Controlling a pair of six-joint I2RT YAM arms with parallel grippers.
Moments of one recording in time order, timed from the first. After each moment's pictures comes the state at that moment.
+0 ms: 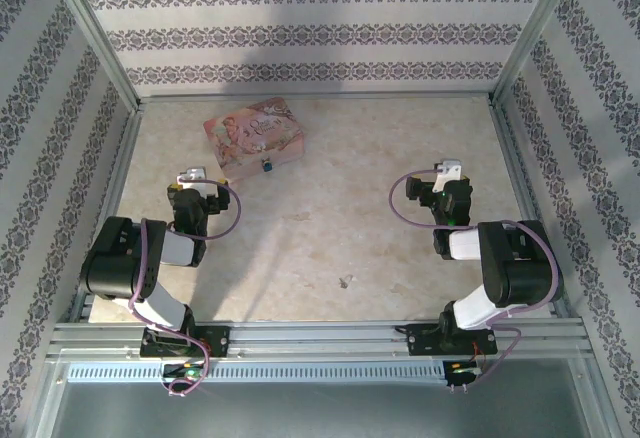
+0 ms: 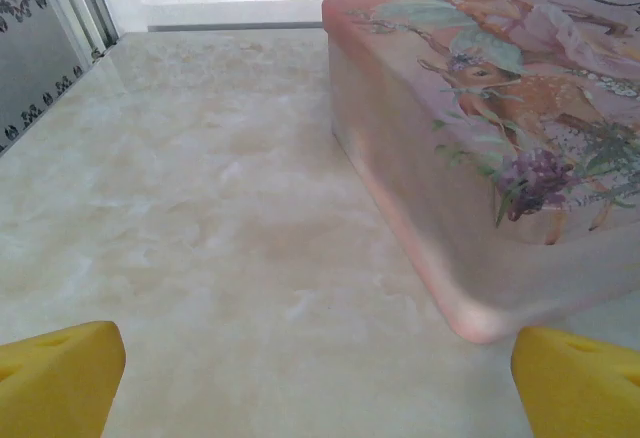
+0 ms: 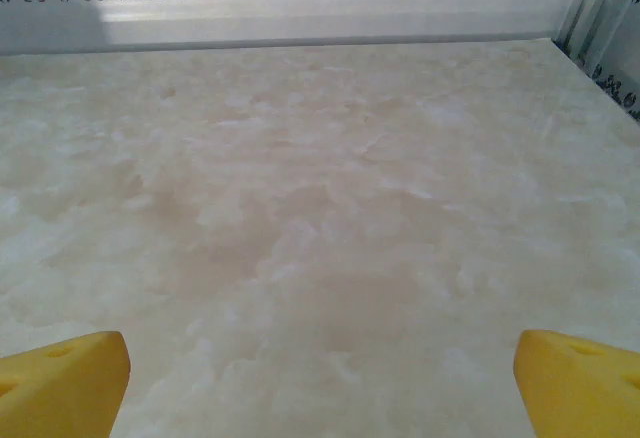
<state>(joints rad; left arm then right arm) -0.03 1.60 0.33 0.95 -0.22 -0.02 0.00 1.55 0.36 0.86 0.04 0.05</state>
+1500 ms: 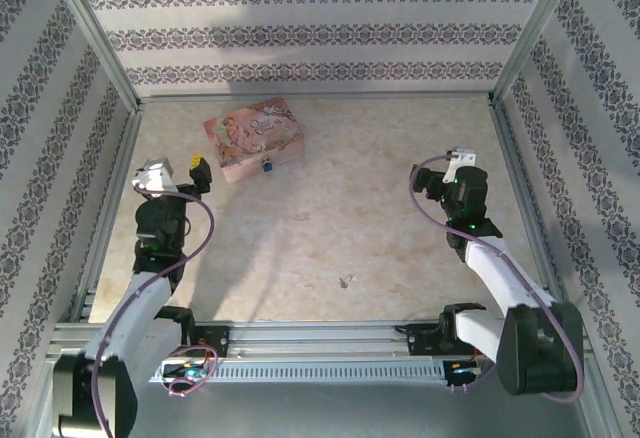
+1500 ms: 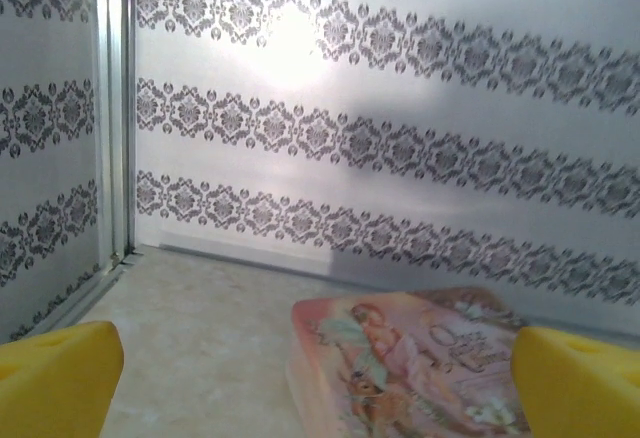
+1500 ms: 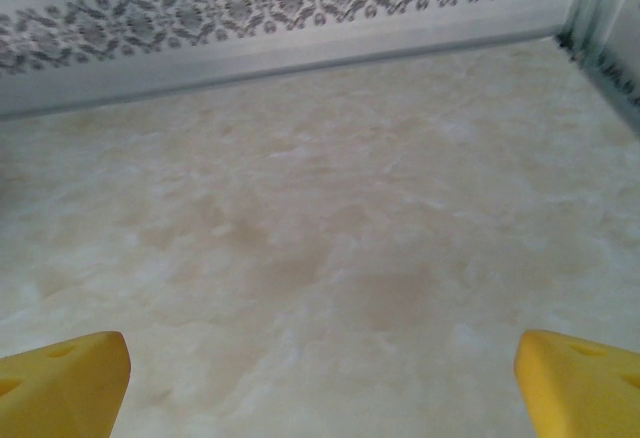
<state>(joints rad) -0.03 0.77 0.34 0.53 -0.19 -0.18 0.04 1.05 0.55 0.10 -0.01 0.19</state>
